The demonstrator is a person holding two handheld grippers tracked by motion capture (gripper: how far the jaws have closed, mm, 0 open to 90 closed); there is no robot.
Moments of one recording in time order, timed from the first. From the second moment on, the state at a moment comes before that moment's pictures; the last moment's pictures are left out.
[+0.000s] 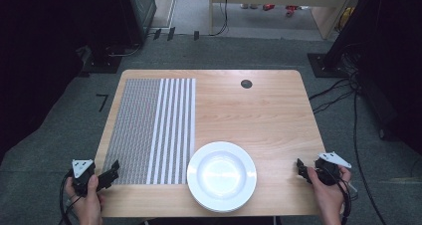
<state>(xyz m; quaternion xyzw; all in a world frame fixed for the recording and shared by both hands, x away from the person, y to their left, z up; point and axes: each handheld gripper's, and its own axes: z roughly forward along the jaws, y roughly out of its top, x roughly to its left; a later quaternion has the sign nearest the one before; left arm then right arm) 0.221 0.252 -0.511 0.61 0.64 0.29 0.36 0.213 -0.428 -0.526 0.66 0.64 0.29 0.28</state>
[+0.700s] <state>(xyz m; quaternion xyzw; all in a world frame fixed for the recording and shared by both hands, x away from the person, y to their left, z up) 0.230 0.206 -0.474 0.61 0.62 0.29 0.40 0.214 -0.428 -0.526 0.66 0.64 0.29 0.28</state>
